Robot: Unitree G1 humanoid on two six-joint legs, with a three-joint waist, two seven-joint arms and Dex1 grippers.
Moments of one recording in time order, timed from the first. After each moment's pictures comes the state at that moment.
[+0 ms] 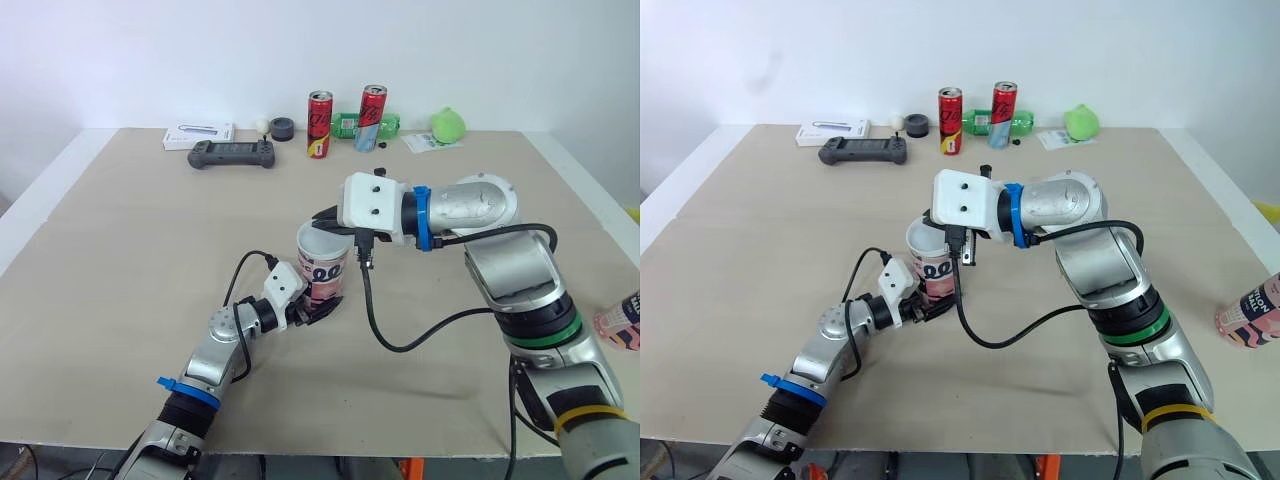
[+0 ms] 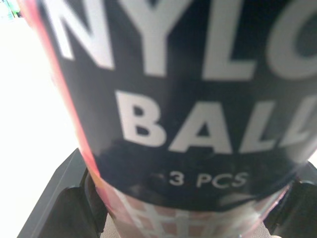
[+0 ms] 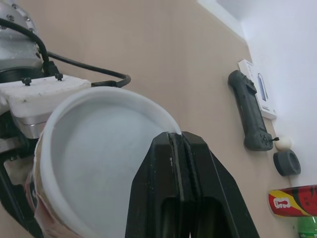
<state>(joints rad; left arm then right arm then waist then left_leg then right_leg) -0.35 0.17 -0.22 0.21 -0.13 0.00 -0.72 -0.87 -0.58 0.30 -0.25 -0.04 0.46 1.10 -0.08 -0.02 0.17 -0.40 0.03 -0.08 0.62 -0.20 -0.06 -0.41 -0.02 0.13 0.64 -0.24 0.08</state>
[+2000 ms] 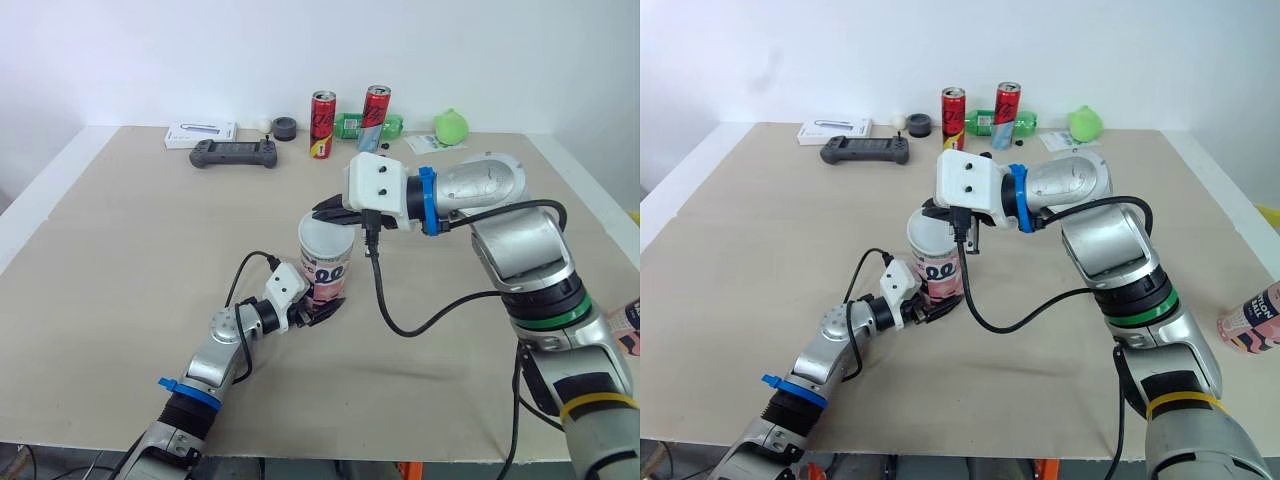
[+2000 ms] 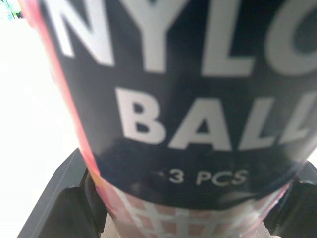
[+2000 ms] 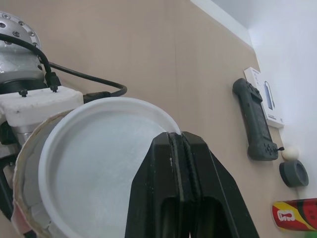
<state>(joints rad) -0.34 0.16 -0.24 0.20 -0.13 0.00 -0.72 -0.97 -0.62 0.31 -0.17 0.05 0.44 1.14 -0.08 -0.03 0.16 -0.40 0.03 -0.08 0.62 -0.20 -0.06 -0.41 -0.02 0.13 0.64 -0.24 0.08</state>
